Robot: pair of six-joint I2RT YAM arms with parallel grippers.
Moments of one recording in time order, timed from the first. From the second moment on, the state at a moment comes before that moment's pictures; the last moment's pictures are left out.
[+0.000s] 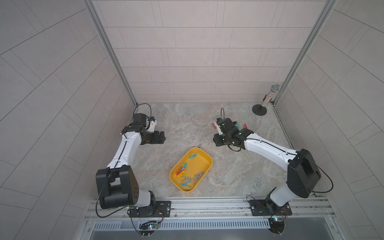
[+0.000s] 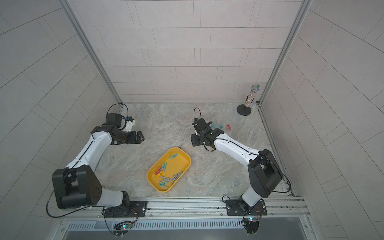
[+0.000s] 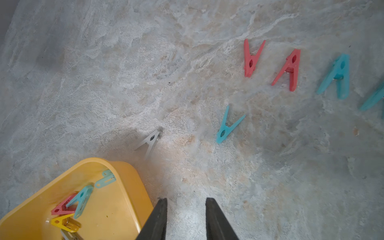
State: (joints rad) left arm 0.14 1.42 1.11 -0.85 0.29 0.11; right arm 0.61 1.58 1.18 -0.52 0.01 0.40
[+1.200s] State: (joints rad) left arm 0.14 1.48 1.03 -0.85 0.12 0.21; right arm 0.70 1.80 1.27 -0.65 -0.24 0.29
